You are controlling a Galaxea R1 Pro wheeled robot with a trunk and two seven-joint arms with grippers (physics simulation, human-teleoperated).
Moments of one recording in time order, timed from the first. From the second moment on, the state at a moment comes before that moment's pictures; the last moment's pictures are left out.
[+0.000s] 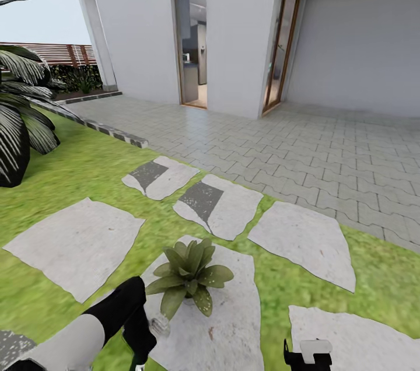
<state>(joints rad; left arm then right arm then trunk) -0.68 0.05 -0.44 -0.47 -0.64 0.94 -1.10 -0.40 -0.01 -0.26 -0.07 0.46 -0.60 -0.31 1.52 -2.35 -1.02</state>
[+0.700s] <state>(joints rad) -0.86 0.07 -0.58 -0.49 -0.84 0.94 -1.41 -0.40 -0.01 -0.26 -0.07 0.45 -0.60 -0.30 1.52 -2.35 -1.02</state>
